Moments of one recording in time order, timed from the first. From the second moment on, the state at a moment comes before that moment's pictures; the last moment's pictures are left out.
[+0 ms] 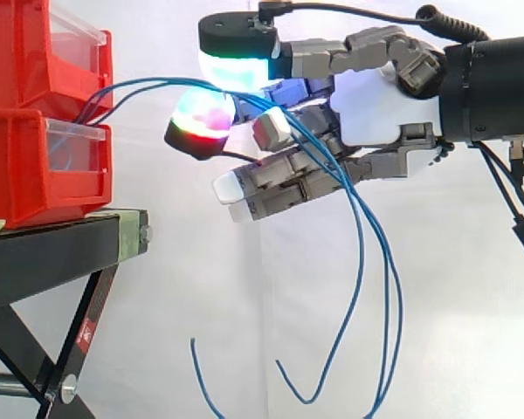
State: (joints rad) arm 0.18 -1.87 -1.72 -2.72 -1.13 -0.16
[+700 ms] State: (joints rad) arm 0.19 -1.87 -1.71 -2.76 -1.13 -0.19
